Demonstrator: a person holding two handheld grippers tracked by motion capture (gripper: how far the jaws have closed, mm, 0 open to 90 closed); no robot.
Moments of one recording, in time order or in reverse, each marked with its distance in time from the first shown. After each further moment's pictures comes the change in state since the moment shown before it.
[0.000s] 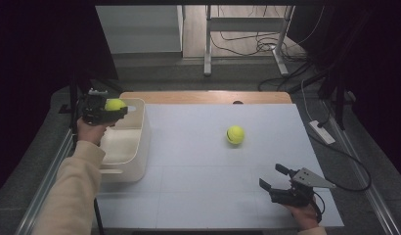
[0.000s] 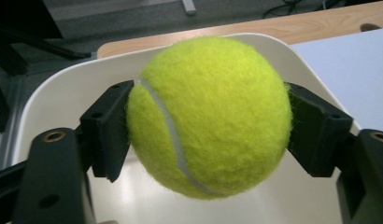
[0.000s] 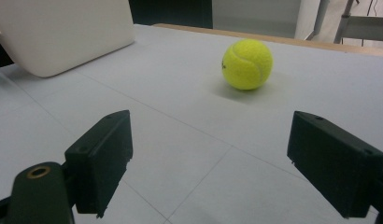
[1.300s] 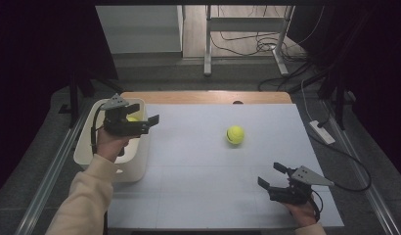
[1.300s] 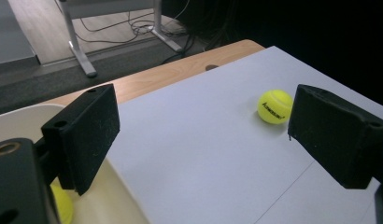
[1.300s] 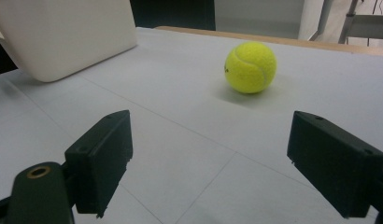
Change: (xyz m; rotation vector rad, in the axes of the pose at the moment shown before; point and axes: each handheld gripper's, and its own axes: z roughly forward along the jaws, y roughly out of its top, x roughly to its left) left arm -0.090 -0.008 -0.037 -0.212 -0.413 0.150; right arm -0.001 0.002 0.006 -0.003 0.013 0.014
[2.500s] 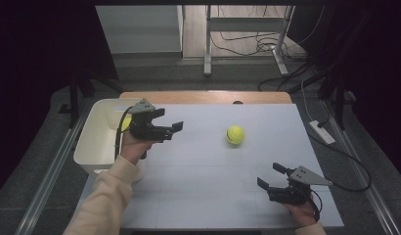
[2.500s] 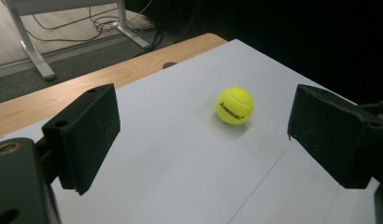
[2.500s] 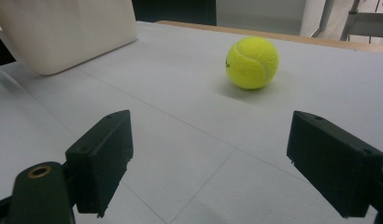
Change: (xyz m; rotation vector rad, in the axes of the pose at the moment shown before) left arm -0.040 0.001 0.041 0.026 -0.118 0.046; right arm 0.000 -0.001 0.001 0.016 0.002 -0.014
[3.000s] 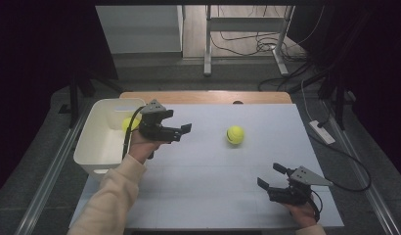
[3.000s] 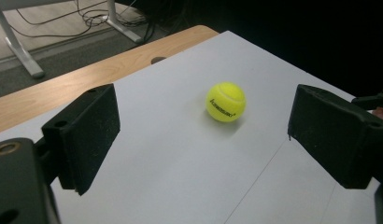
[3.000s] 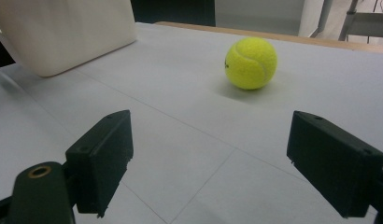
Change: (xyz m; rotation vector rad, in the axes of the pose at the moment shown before) left arm -0.010 0.003 0.019 0.029 -0.021 0.028; right arm 0.001 0.000 -0.001 -0.004 -0.004 0.007
